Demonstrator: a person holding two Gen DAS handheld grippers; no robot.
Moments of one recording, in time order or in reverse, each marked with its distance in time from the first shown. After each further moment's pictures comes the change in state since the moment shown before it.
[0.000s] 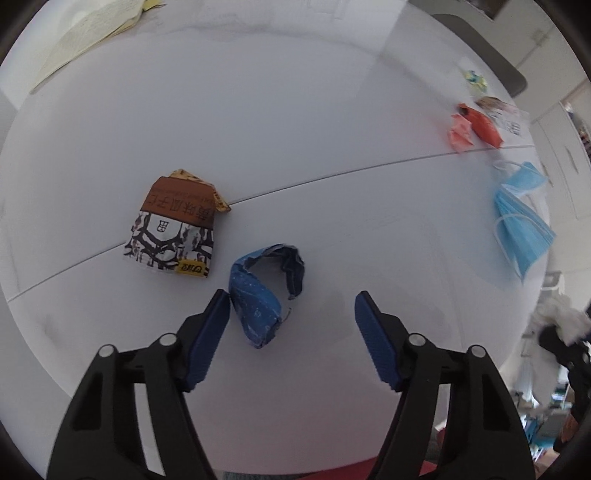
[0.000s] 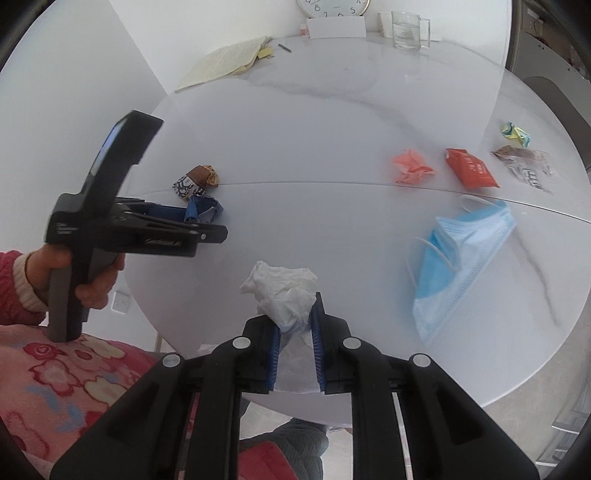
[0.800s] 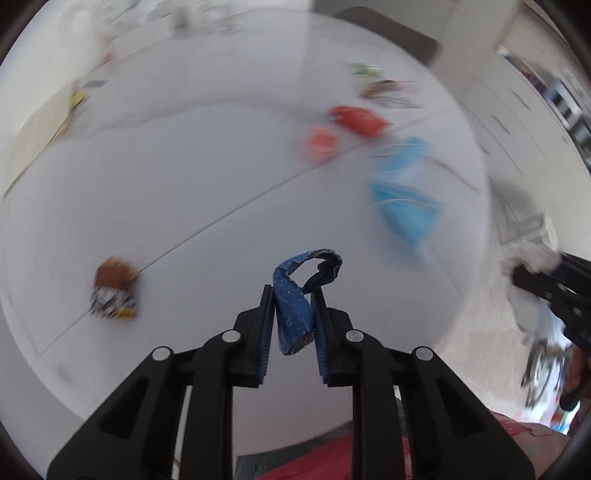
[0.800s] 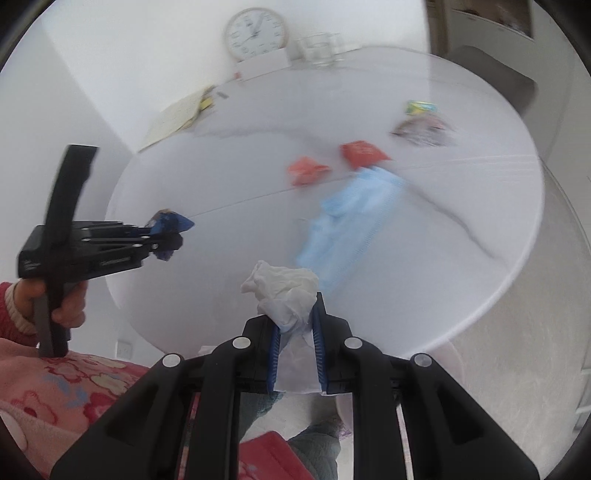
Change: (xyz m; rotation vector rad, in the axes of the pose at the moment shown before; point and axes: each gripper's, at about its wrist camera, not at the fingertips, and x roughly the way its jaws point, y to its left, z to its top) left arm -0.063 -0.119 -0.004 0.343 -0.100 -0.080; right arm -0.079 -0.082 -0.069 0.265 -0.153 -0.074
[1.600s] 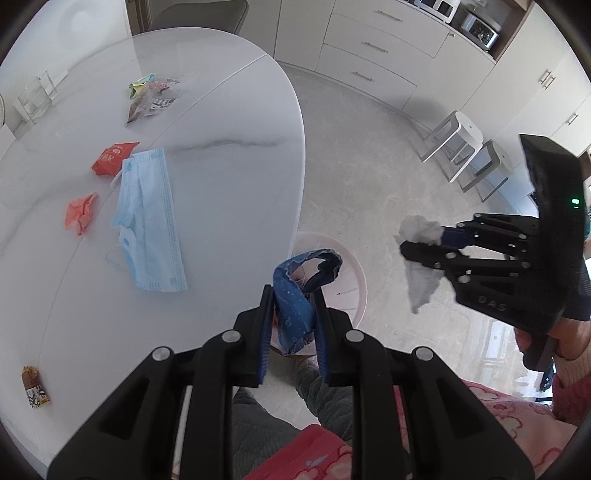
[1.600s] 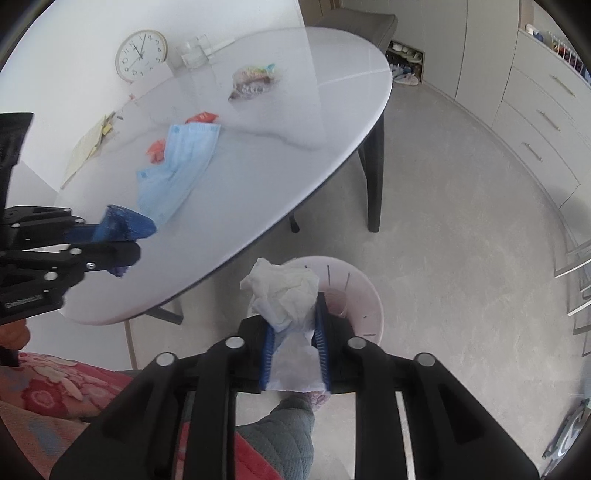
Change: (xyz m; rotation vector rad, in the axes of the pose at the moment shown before) left arm 0.017 -0.200 -0.006 0.399 0.070 -0.192; right arm -0.026 -0.117 -0.096 0.247 0.042 -0.184
